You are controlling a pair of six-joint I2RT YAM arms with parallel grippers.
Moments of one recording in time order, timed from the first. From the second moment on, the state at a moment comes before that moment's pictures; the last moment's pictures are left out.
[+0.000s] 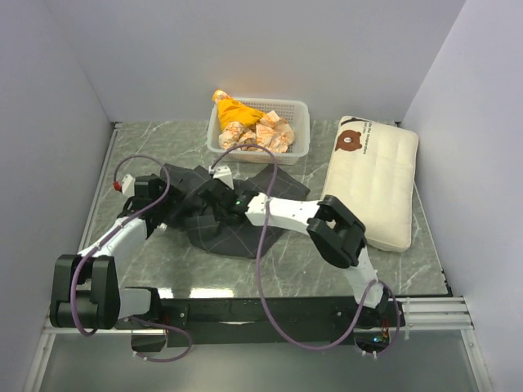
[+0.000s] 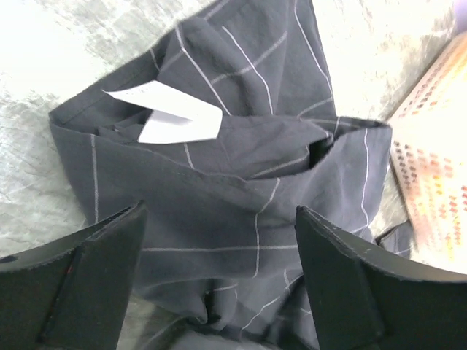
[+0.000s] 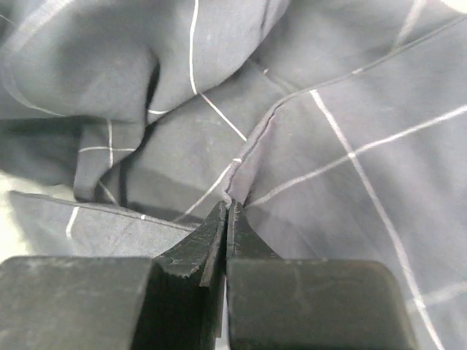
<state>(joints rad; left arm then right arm) -0.04 1.26 0.59 -0.04 -0.17 -1.01 1.03 2.14 1.61 -0.36 0.41 0.58</state>
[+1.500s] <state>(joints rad) 0.53 1.18 1.22 -0.31 0.02 -0.97 0.44 0.98 1.06 -0.22 0.26 0.66</state>
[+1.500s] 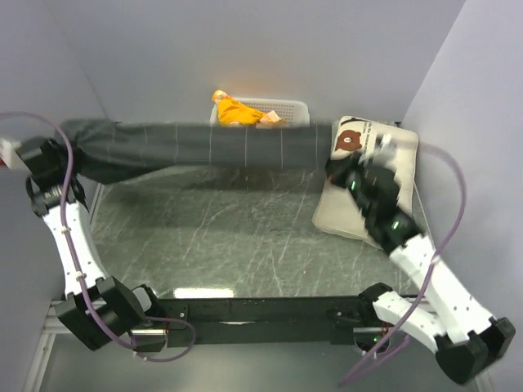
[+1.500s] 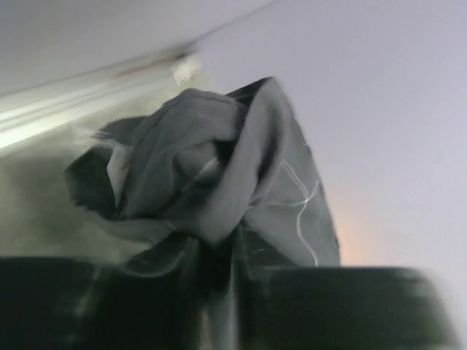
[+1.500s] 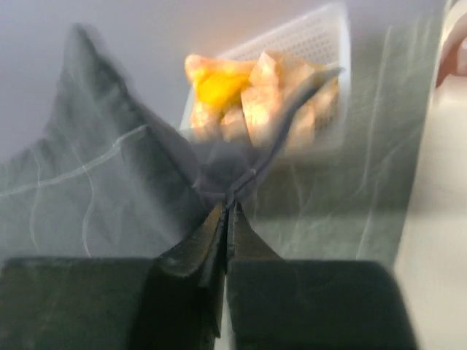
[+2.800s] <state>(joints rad) -0.45 1.16 0.70 -0.30 -0.41 -0.98 0.88 1.02 0.44 -0.11 0.42 0.88</state>
